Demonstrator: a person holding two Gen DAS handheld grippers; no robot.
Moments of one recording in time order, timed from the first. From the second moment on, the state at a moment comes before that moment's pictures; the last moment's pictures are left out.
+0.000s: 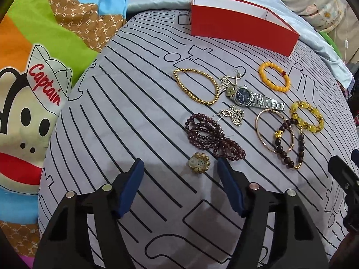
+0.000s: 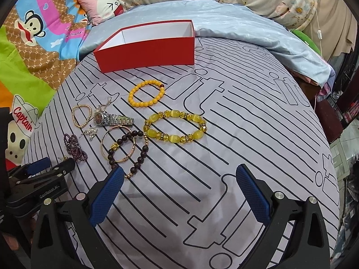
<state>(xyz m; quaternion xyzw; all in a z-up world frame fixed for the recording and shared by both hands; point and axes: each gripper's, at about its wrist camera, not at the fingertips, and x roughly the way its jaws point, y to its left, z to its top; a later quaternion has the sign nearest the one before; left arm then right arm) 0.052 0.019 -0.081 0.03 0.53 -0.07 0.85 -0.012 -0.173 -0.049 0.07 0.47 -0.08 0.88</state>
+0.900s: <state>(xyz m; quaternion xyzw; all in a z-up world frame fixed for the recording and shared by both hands) 0.084 0.007 -0.078 0.02 0.52 -0.07 0.85 0.057 -0.200 -0.083 0.07 0.48 -0.08 0.87</state>
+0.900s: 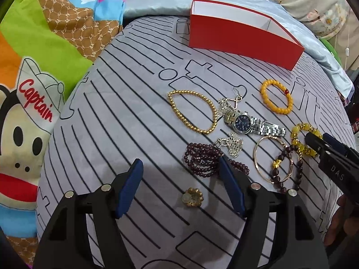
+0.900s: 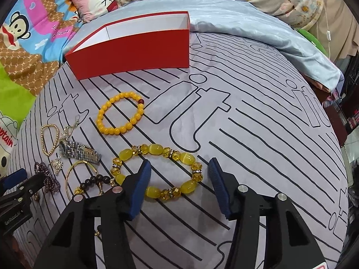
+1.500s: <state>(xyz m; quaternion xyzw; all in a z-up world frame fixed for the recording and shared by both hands) 0.087 -0.001 -0.075 -0.02 0.52 -0.14 0.84 0.052 -0.201 -0.080 0.09 0.48 -0.06 0.87</state>
